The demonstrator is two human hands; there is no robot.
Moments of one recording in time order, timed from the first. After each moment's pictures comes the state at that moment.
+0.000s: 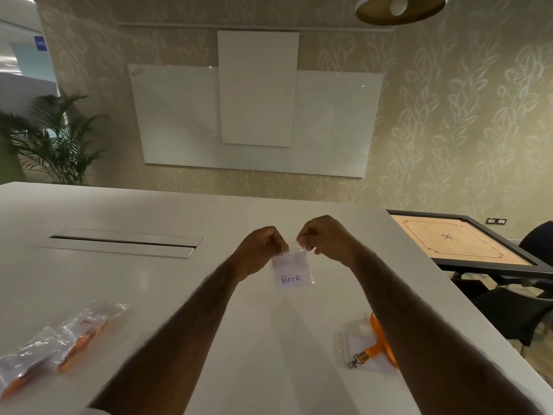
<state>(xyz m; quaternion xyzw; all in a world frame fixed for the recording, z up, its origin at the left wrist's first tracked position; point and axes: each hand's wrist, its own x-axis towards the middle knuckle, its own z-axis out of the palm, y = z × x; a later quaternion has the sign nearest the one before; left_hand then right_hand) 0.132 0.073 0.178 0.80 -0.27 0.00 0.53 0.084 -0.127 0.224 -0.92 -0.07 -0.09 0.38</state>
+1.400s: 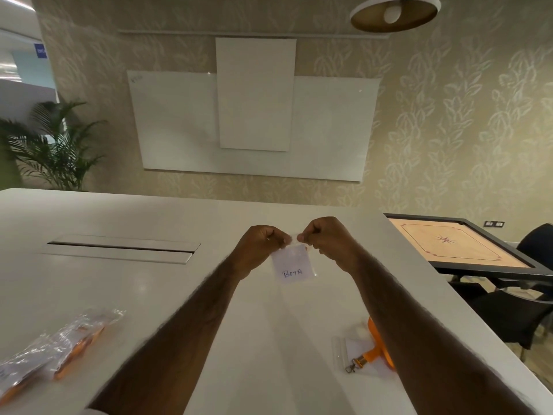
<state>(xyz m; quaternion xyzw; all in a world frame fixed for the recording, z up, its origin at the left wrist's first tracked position) 0.124 0.063 0.199 0.77 -0.25 -0.01 0.58 0.075 -0.126 0.231 -0.86 0.00 -0.12 0.49</state>
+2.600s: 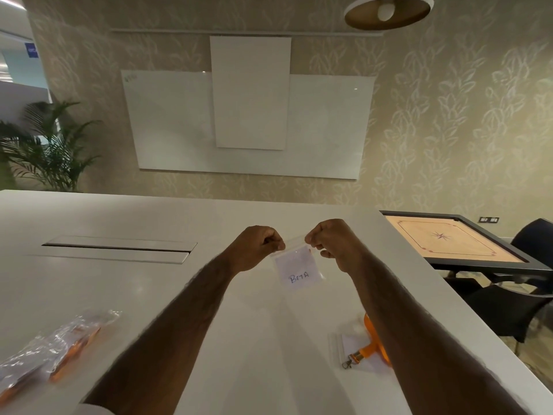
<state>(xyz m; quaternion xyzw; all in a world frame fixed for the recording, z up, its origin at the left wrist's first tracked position) 0.134 0.071 0.198 0.85 -0.35 0.06 0.39 0.072 -0.138 0.224 -0.81 0.12 -0.10 0.57</state>
